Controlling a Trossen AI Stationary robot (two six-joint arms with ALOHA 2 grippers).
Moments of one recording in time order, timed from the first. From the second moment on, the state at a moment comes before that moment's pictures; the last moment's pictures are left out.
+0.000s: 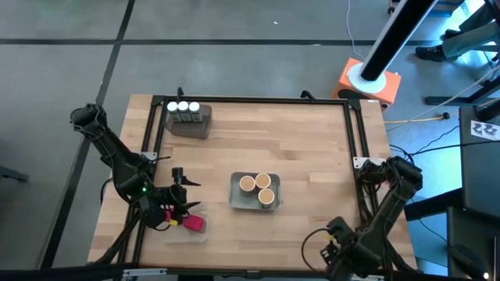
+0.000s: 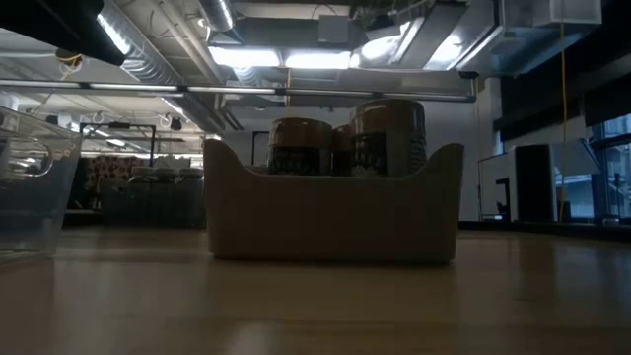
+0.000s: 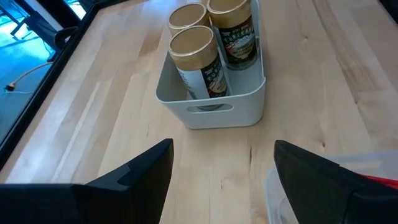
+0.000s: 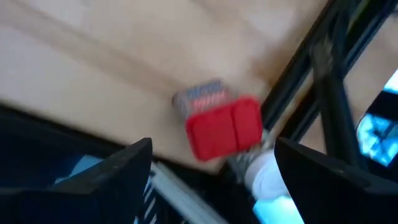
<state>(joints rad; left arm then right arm) -0.87 1.13 0.74 -0.58 -0.86 -0.52 0.96 1.89 1.69 -1.54 -0.19 1.99</state>
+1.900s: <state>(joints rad) -0.87 1.13 0.74 -0.58 -0.86 -0.52 0.89 1.88 1.44 -1.29 -0.32 1.69</state>
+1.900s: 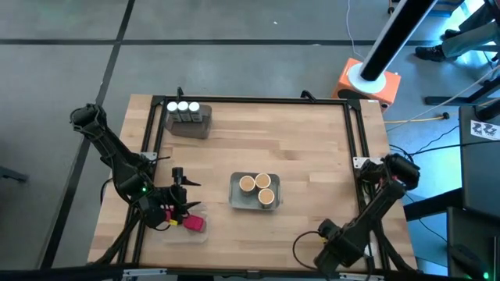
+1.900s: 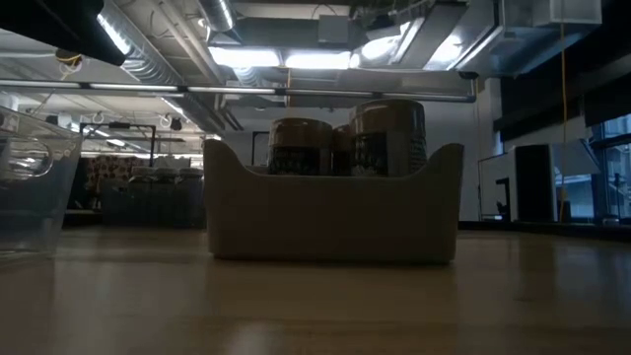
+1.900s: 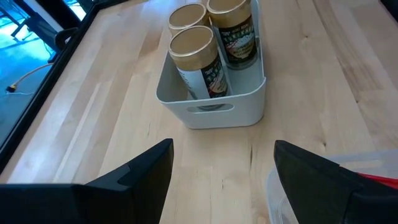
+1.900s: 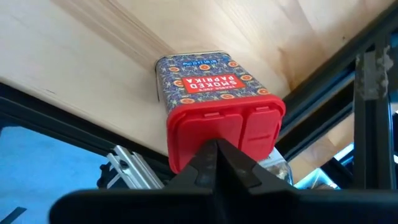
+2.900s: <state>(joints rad) -0.87 1.13 0.74 -0.58 -0.86 -0.52 0.66 1.89 1.52 -1.14 0.04 1.53</state>
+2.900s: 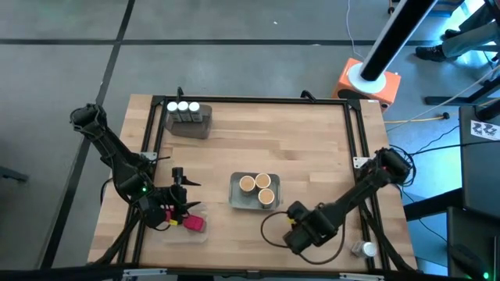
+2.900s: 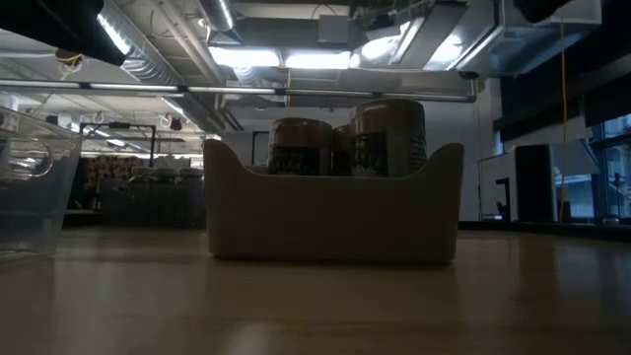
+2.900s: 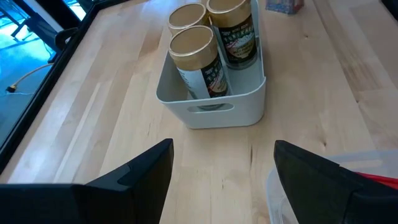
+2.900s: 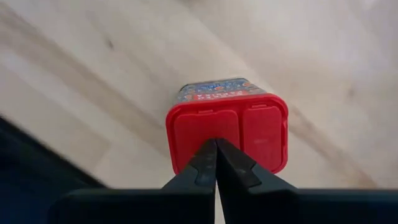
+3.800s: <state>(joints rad) -0.87 1.13 0.74 -0.59 -0.86 -0.52 0.63 1.88 1.73 -1.20 0.34 0.92</state>
